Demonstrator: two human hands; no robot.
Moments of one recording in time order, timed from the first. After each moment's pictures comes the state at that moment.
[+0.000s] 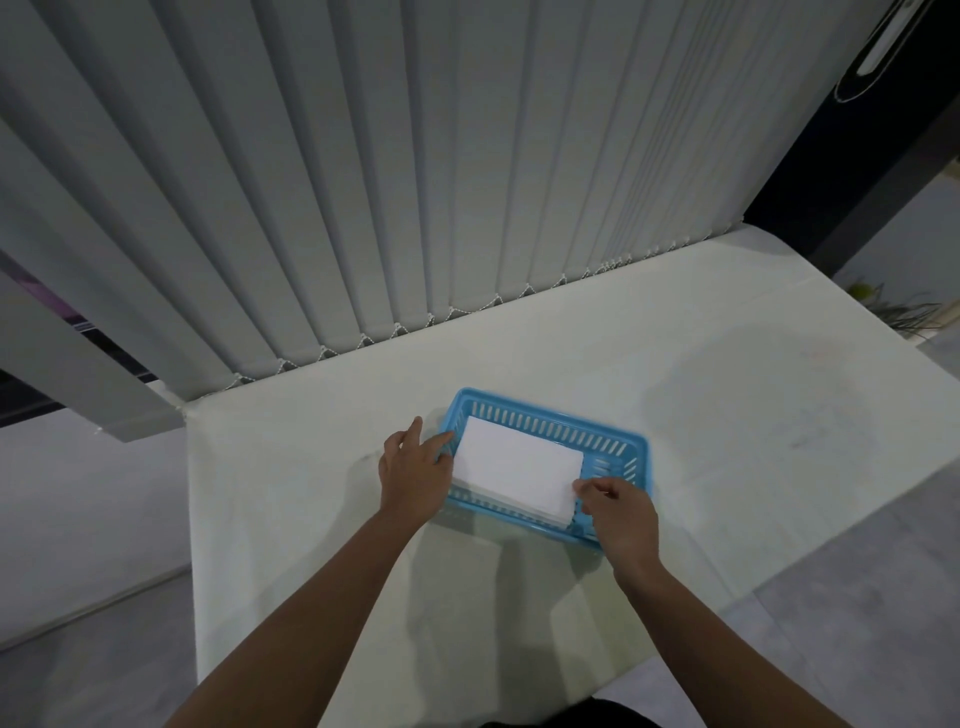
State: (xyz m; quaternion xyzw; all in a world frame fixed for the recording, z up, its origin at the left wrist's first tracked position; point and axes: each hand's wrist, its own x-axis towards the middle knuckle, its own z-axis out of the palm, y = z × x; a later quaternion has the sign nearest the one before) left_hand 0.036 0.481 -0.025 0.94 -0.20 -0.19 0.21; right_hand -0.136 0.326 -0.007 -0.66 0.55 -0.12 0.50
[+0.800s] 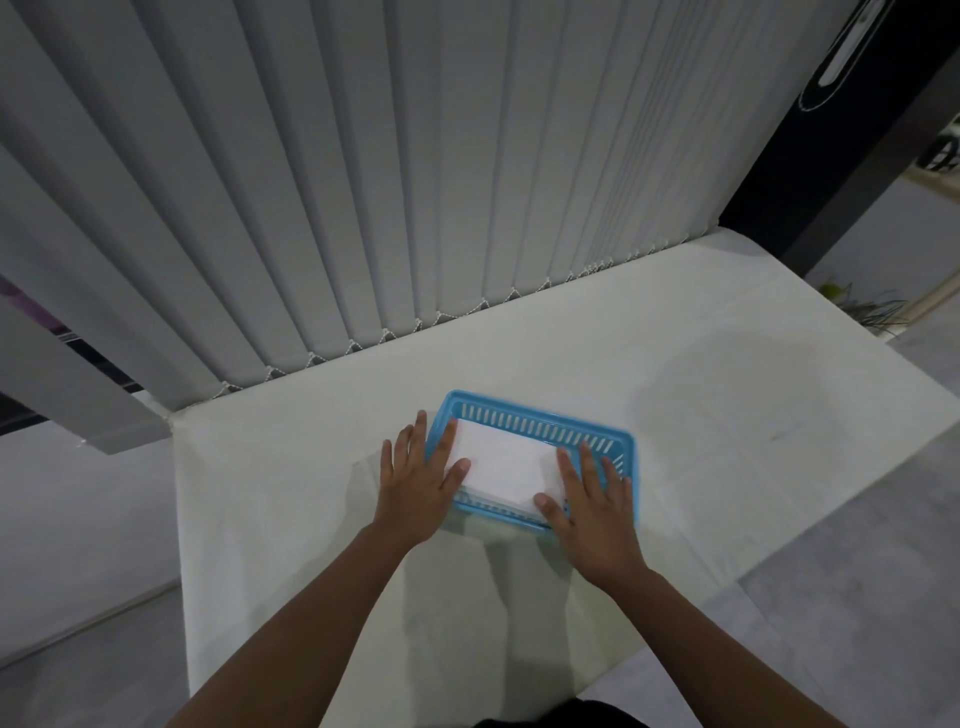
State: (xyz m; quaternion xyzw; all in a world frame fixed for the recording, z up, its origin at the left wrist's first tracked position) left_hand 0.025 0.489 -0.046 0.92 -0.34 -0.13 0.13; right_hand -0.148 0.328 -0.030 -0.92 0.33 0.05 0.18
